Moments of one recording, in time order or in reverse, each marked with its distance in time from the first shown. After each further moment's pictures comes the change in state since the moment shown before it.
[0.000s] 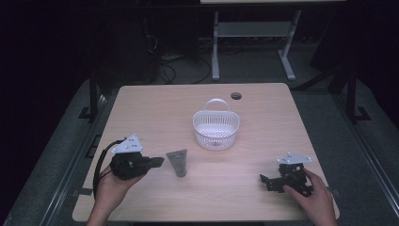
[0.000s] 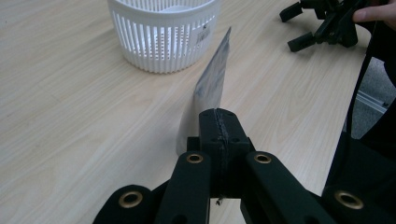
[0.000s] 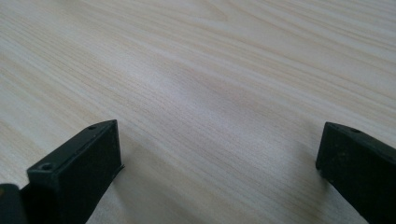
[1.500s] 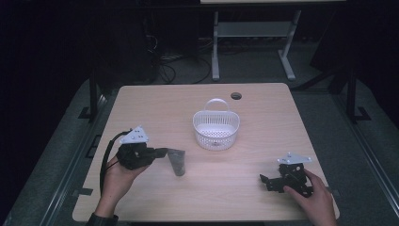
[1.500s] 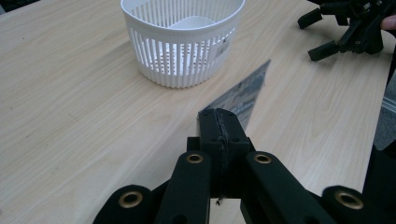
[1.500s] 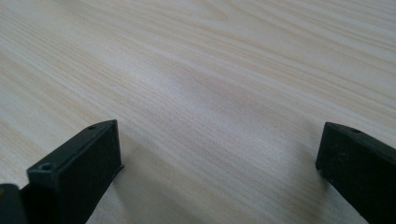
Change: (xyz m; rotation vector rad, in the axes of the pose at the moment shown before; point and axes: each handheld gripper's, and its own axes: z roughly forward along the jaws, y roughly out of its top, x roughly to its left) left arm 0.017 0.014 0.017 0.002 0.037 0.021; right arm 0.000 0.000 0.000 -0.001 0.000 0.000
